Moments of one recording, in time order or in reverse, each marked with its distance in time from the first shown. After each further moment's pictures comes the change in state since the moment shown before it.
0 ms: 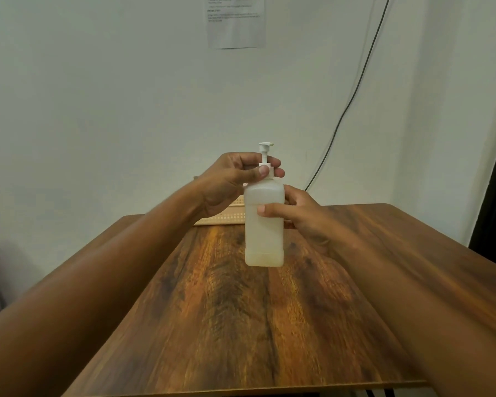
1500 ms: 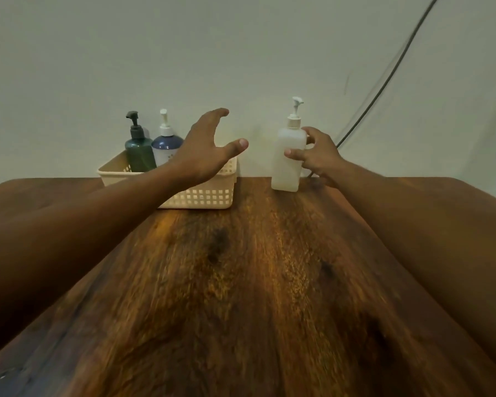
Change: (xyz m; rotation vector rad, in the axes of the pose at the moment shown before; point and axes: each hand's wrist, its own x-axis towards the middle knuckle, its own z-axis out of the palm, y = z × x) left_hand 0.227 -0.291 -0.140 0.786 0.386 -0.088; right_hand 0.345 0.283 -0.155 -0.387 0.406 0.147
